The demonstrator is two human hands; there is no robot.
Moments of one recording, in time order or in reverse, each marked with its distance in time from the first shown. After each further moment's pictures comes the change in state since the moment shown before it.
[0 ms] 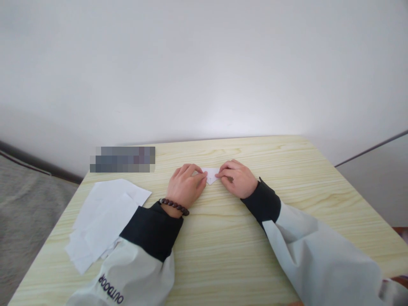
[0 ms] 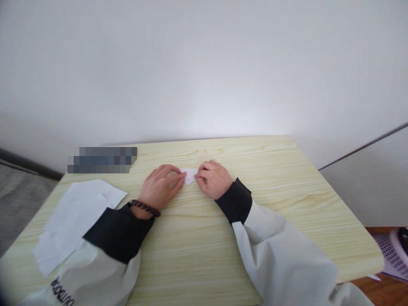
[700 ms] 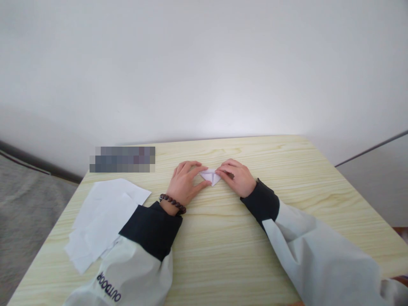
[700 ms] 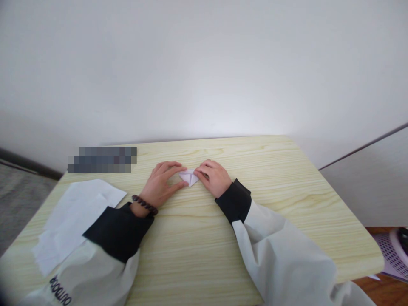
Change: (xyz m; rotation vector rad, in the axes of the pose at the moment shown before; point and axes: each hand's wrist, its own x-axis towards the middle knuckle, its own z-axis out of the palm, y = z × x) left_hand 0.002 -0.011 0.006 -0.228 -0.082 -0.114; right_hand 0.000 -0.001 0.003 0.114 0.039 0.128
